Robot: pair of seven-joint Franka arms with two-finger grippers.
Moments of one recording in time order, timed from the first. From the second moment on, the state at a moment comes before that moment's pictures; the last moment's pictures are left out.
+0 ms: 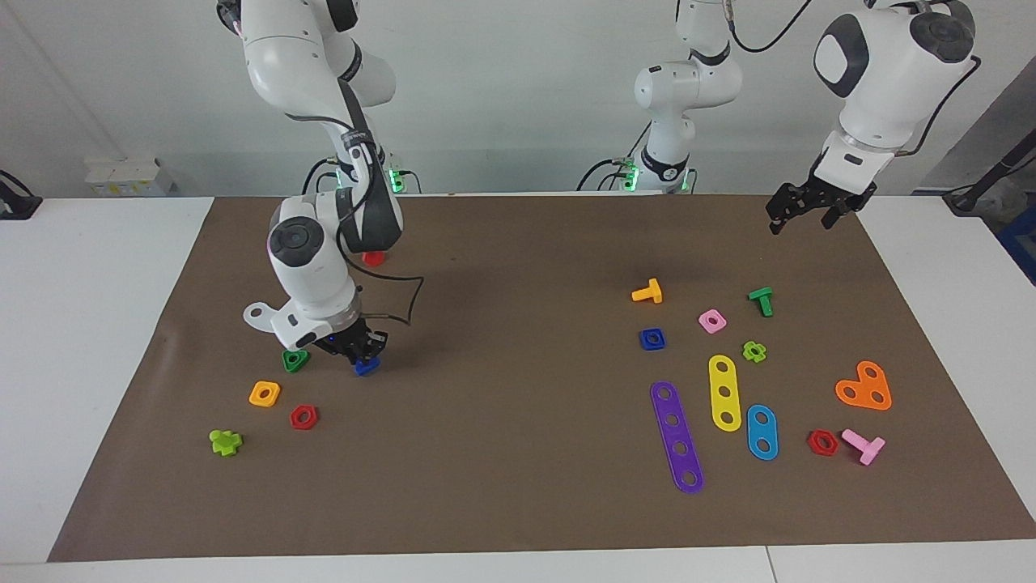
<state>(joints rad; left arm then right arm) 0.07 -0.15 -0.06 -1.87 0.03 1.77 0.00 0.08 0.34 0.05 -1.90 -0.03 2.21 0.26</state>
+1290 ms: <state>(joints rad) 0.06 -0.12 -0.07 -1.78 0.01 1.76 0.02 0.01 0.02 0.04 -1.68 -0.03 1.84 0.26</state>
